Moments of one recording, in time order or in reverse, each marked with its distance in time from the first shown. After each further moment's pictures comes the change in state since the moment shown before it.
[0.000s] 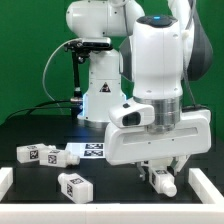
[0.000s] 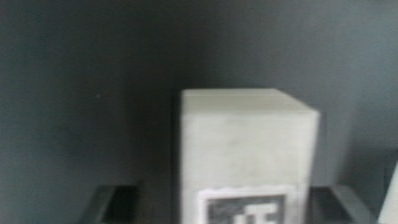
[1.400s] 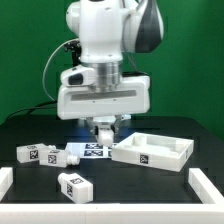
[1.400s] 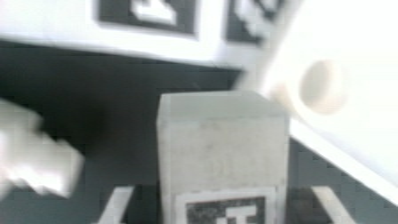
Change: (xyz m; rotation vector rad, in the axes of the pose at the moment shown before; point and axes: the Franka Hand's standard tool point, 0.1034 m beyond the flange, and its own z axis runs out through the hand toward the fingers) arm -0.146 0.071 -0.050 -0.012 -0.027 0.055
